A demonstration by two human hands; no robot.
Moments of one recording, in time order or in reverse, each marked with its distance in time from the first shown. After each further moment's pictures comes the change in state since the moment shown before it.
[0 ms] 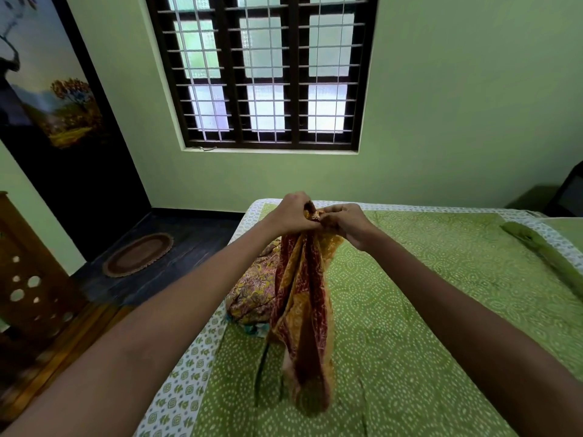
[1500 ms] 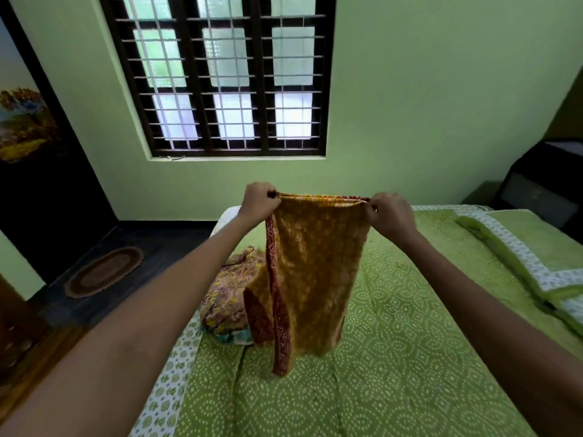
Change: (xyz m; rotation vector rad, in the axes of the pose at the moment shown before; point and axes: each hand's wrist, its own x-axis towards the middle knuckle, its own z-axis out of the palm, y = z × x) left_hand 0.024 0.021 -0.019 -0.079 0.220 -0.082; right_hand -0.060 -0.040 -0.125 -1.361 0.438 -0.387
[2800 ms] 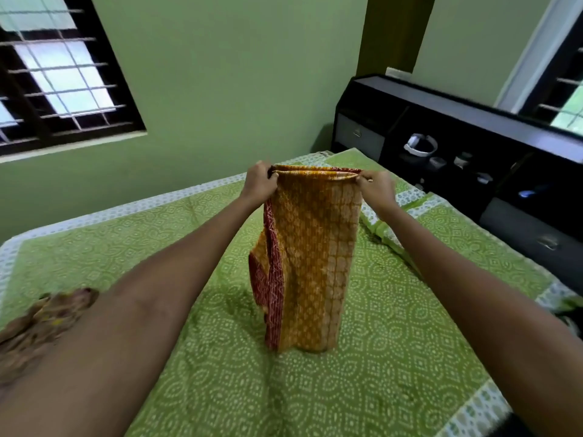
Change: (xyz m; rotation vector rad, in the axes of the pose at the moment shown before) left_hand 0.143 0.335 0.409 -0.241 -0.334 0.146; right_hand -0.036 0.440 -0.053 0.328 0.273 0.804
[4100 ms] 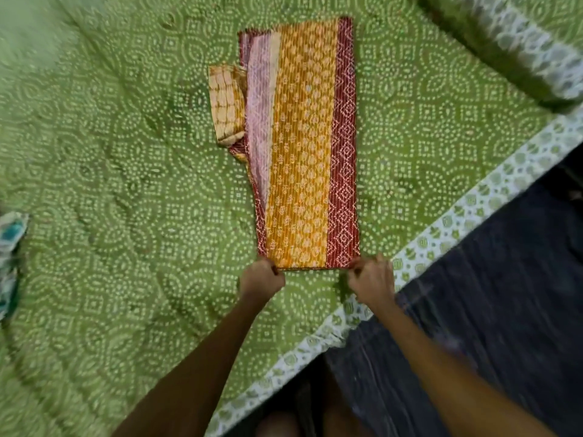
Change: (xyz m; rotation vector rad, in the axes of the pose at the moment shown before) left_hand -0.489 -0.218 0.317 0.365 -0.788 -0.319; right_hand -0.449 0.404 0.130 -0.504 -0.611 0.434
